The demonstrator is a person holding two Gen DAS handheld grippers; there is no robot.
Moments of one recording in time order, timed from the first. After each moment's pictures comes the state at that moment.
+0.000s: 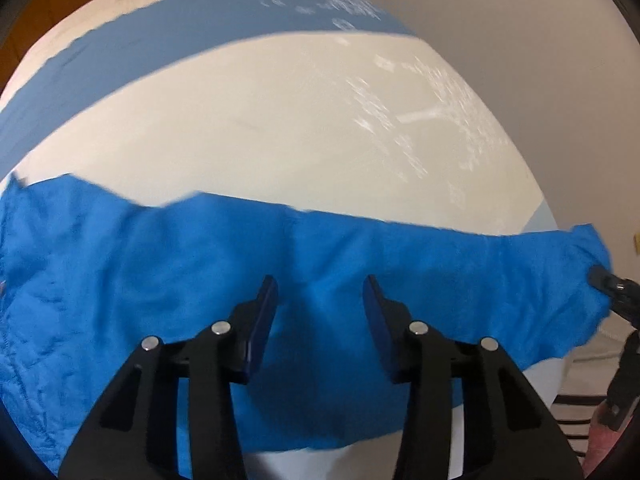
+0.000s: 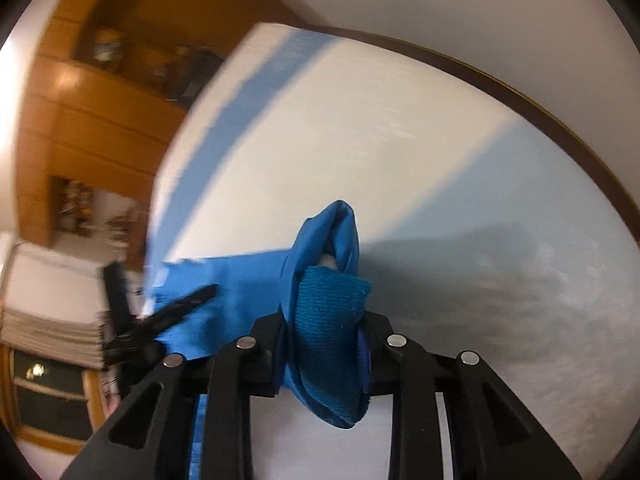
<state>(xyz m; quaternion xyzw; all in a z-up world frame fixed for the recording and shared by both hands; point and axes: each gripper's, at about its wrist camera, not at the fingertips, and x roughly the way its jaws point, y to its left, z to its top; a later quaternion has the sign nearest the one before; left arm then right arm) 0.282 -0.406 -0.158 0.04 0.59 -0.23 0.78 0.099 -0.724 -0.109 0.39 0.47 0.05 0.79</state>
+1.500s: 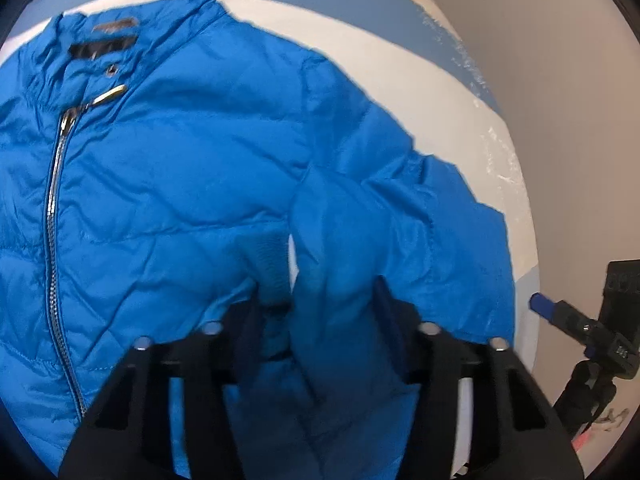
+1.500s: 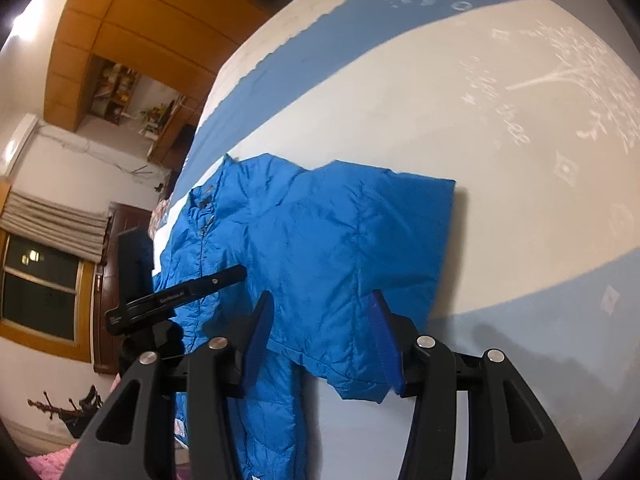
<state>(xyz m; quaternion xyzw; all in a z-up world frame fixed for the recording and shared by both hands) 0.286 -0.202 -0.178 -0.15 0.61 -0.17 0.76 0.186 -0.527 -0.108 0.28 0.55 0.18 0.77</state>
